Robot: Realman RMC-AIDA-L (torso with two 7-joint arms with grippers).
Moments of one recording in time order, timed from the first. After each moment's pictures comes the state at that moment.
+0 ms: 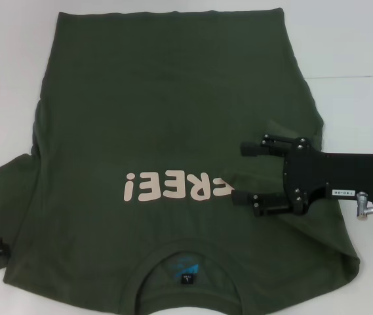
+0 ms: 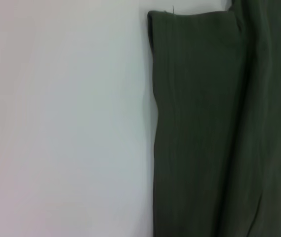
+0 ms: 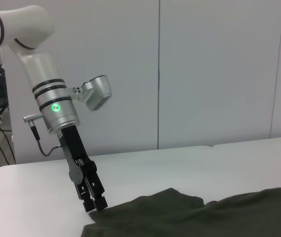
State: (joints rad) left arm -0.53 -2.10 0.38 1.11 2.85 1.66 -2.62; right arm 0.55 2.09 -0.76 -0.71 -1.91 -1.63 1.18
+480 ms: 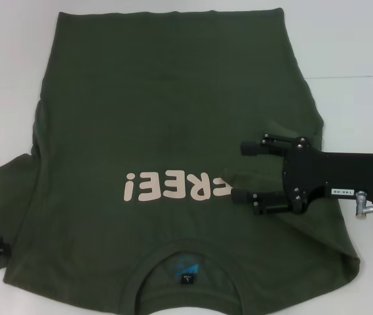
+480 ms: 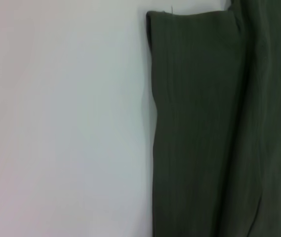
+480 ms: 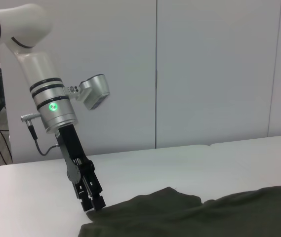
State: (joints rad) left arm -0.54 -2.10 0.38 1.11 2.85 1.66 -2.62; right arm 0.55 2.09 -0.76 -0.71 -1.91 -1.62 1.18
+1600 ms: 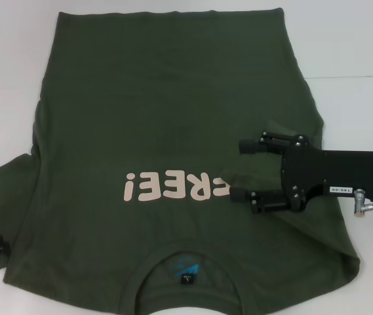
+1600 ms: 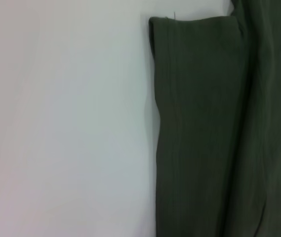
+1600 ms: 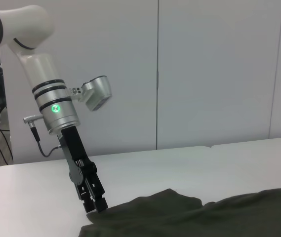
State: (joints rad) left arm -0.54 -2.10 0.39 1.10 2.85 1.64 -2.62; right arm 0.56 2.09 -0.76 -0.71 -1.91 -1.62 1.18
